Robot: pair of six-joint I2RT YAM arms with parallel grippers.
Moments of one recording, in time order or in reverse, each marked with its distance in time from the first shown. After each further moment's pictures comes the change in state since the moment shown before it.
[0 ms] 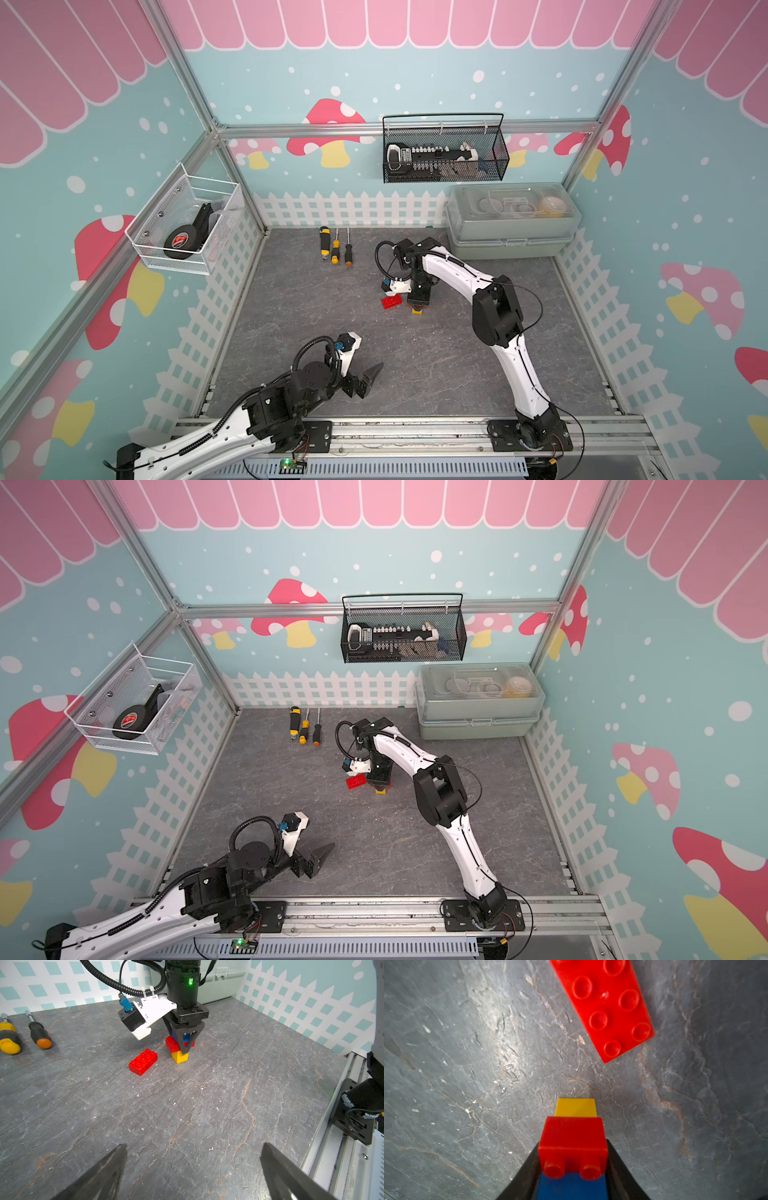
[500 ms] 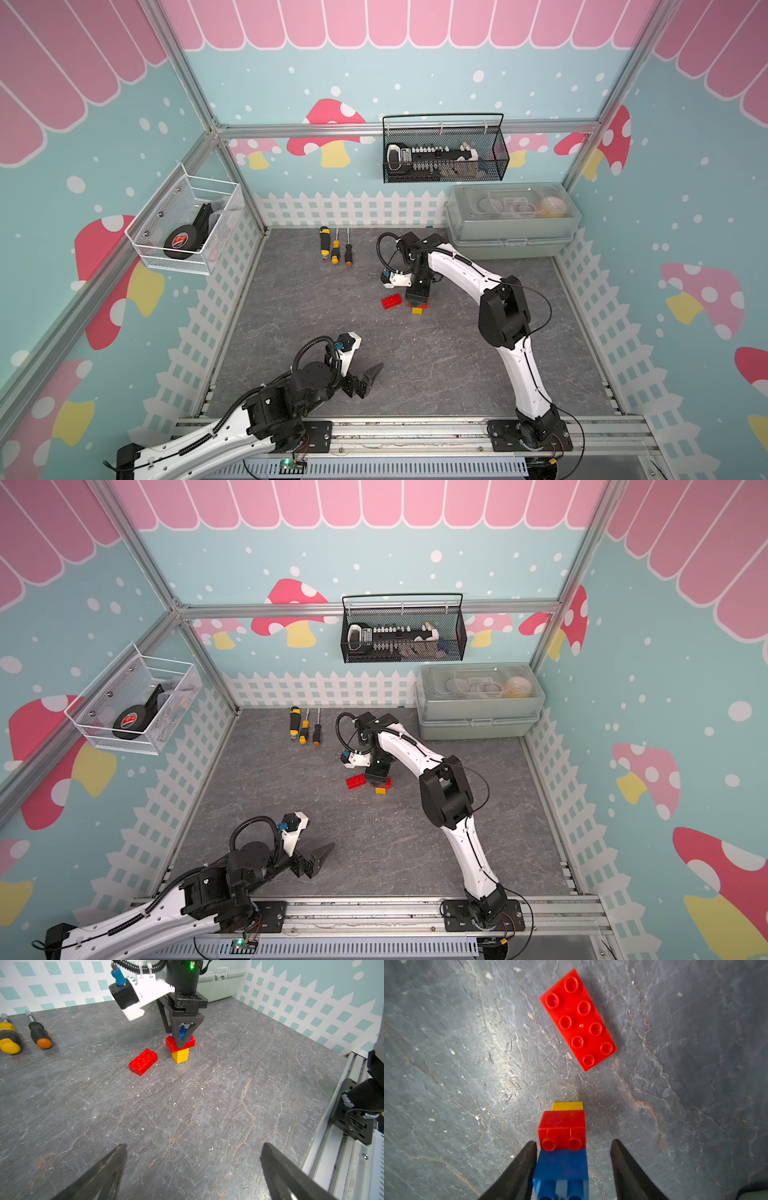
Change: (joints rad) left arm 0.000 0.000 0.000 0.000 0.000 0.000; right arm -0.012 -0.073 -0.024 0.068 -0.071 0.014
